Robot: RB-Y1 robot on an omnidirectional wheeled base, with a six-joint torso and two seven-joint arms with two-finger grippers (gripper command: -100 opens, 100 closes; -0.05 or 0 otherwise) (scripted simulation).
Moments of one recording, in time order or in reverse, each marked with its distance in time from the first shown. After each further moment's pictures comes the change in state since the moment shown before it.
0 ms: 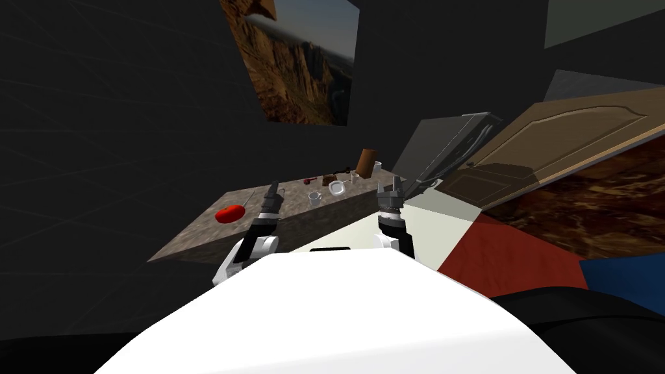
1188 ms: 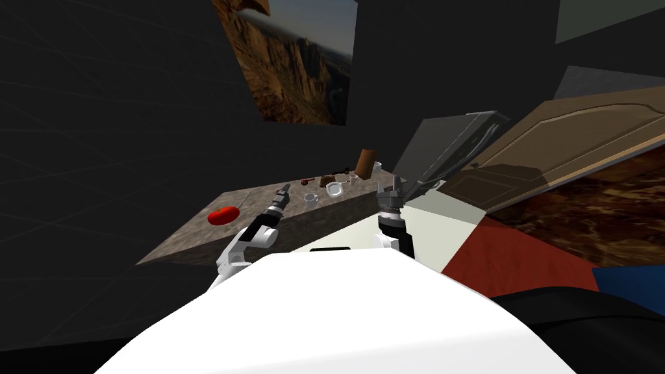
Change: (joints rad) left arm -0.122 0.154 -0.033 0.061 0.138 0.348 -0.052; right arm 0.000 0.000 0.000 0.000 0.000 0.000 0.000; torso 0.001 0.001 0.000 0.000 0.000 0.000
